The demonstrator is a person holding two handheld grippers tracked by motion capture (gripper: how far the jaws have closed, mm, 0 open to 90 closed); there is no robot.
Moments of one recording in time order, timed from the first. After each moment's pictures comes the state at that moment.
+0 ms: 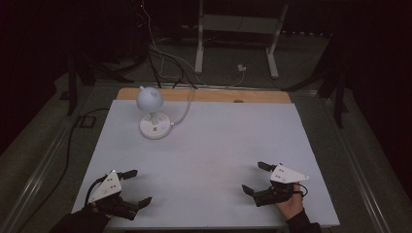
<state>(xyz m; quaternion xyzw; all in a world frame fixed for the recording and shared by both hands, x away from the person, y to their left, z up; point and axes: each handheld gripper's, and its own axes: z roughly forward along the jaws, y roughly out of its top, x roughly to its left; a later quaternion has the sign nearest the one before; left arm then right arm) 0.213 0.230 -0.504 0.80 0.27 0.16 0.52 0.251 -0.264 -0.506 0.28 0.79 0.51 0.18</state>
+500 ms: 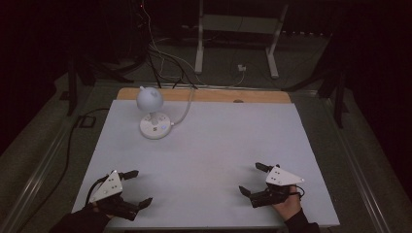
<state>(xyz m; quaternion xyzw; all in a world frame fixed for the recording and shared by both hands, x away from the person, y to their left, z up) 0.214 0.228 -0.505 0.80 0.26 0.15 0.52 0.249 -0.256 -0.512 0.27 0.80 0.50 0.20</state>
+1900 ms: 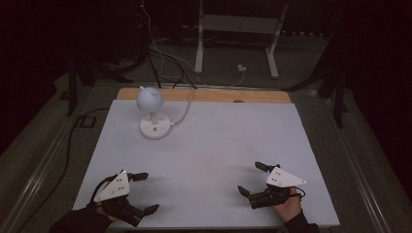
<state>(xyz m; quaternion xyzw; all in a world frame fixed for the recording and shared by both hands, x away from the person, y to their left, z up) 0.208 0.205 -0.475 0.82 0.21 0.11 0.52 0.240 -0.250 -0.498 0.27 0.79 0.52 0.20</state>
